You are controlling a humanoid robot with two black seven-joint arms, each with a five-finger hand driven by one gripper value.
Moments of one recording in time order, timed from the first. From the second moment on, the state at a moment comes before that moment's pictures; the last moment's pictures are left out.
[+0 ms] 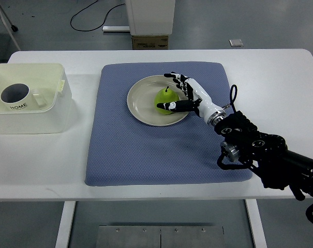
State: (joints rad) left arm -0.02 0.00 -0.11 -0.26 -0.03 0.06 -0.25; right arm 0.95 0.00 0.07 0.62 -0.27 -0.13 0.53
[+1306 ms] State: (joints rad) left arm -0.02 0.00 -0.11 -0.26 -0.03 0.06 -0.25; right arm 0.86 -0.11 0.53 0.62 -0.26 -0.13 0.43
